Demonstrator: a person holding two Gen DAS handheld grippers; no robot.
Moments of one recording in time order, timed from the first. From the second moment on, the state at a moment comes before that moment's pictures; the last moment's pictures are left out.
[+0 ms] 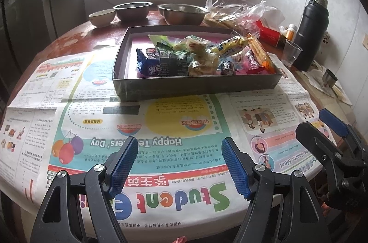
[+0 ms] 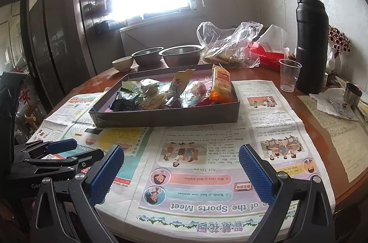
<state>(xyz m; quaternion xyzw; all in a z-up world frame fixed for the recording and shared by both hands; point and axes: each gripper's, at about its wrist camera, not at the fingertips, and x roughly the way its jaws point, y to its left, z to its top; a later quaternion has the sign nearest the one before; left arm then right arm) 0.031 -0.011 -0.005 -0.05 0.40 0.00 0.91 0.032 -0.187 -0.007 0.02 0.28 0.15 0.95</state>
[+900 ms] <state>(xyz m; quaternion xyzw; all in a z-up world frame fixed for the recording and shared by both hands) 0.030 -0.011 -0.006 -0.05 0.41 0.00 0.91 0.033 -0.186 -0.010 0.02 0.28 0.15 0.95</state>
